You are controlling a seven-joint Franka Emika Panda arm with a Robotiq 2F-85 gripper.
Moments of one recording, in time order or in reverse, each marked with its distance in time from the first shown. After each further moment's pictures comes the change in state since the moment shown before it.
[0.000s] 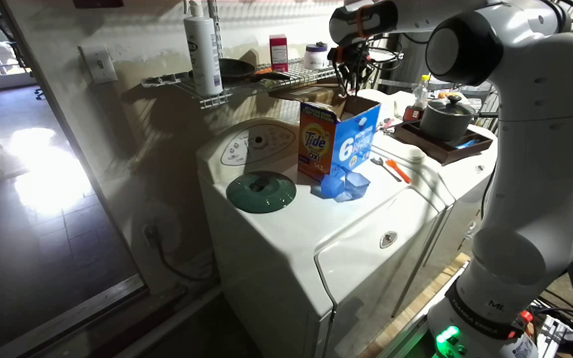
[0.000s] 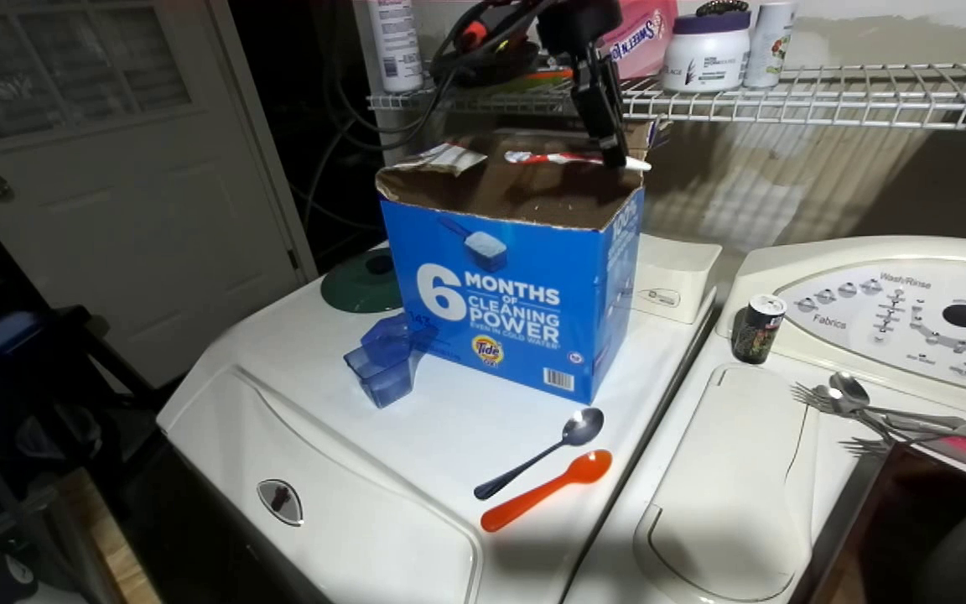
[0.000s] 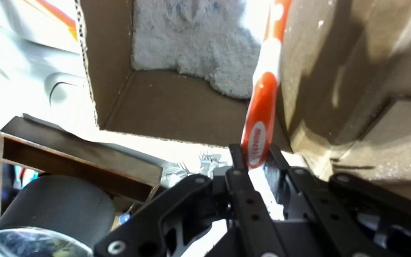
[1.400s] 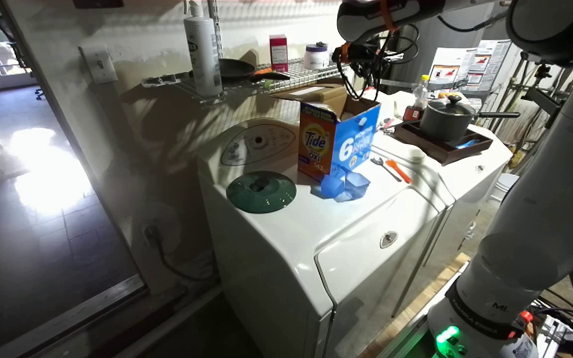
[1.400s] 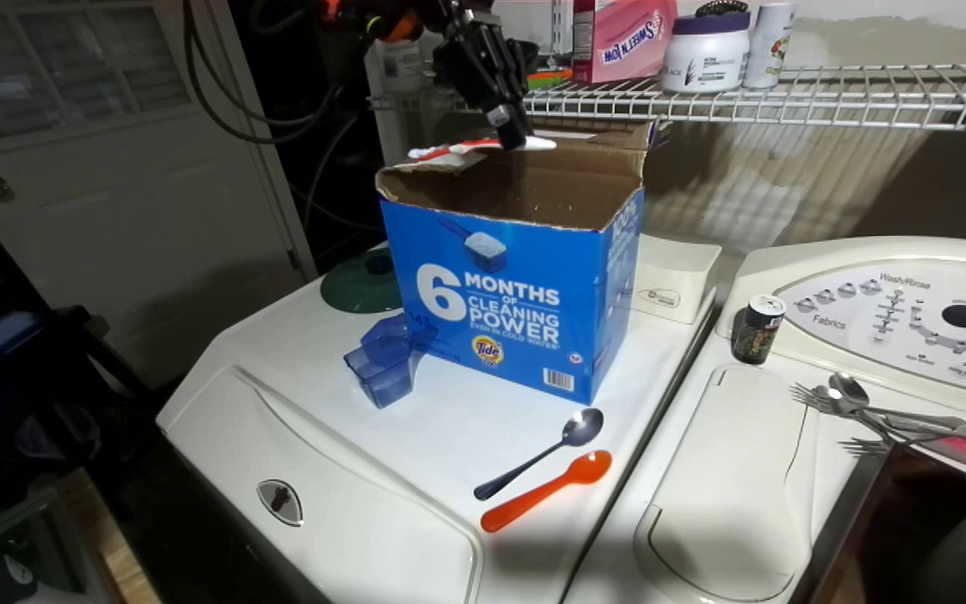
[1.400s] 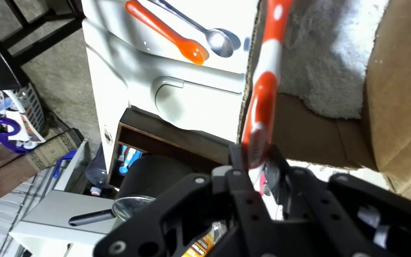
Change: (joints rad) arm 0.106 -0.372 0.069 -0.401 -0.343 -0.112 0.282
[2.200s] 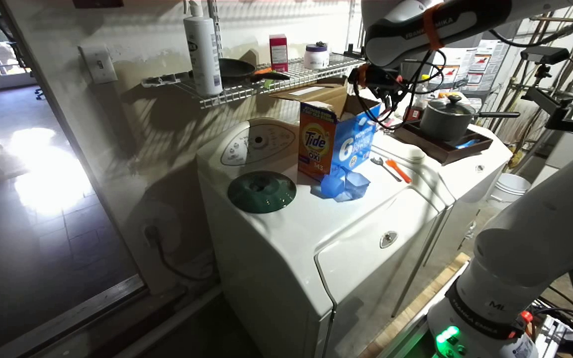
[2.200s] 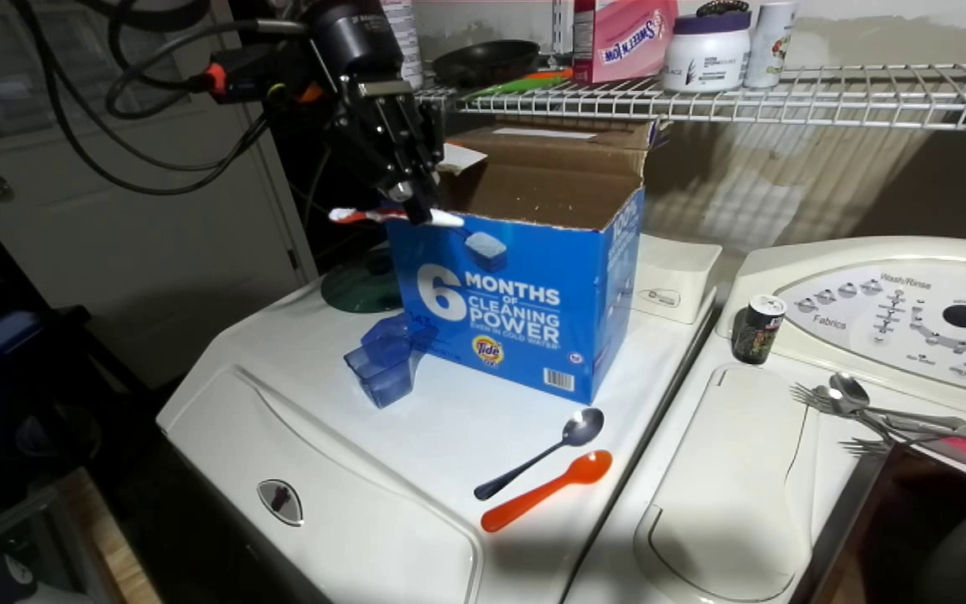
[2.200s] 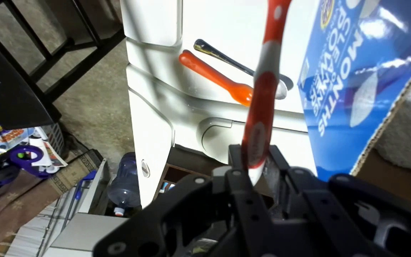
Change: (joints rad) arm -0.089 -0.312 0.101 -0.440 -0.045 0.092 0.154
